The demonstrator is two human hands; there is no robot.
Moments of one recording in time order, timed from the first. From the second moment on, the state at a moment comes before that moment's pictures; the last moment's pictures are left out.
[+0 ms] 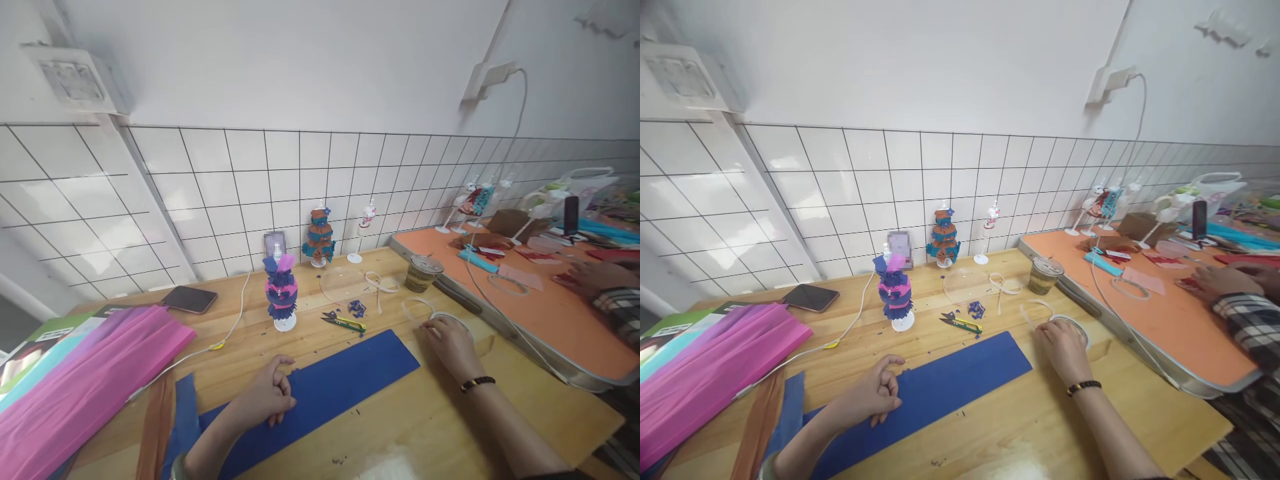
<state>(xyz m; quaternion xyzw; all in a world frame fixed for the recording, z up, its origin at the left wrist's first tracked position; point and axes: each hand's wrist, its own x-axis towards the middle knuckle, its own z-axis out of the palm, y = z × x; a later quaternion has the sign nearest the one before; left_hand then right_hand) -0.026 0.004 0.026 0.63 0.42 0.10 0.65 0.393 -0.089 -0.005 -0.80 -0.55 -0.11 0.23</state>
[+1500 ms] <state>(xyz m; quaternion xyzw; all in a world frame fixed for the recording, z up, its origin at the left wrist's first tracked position) 0.088 -0.073 0.044 0.52 0.30 0.10 0.79 0.369 -0.154 -0.019 -0.79 -0.59 -0.17 0.08</state>
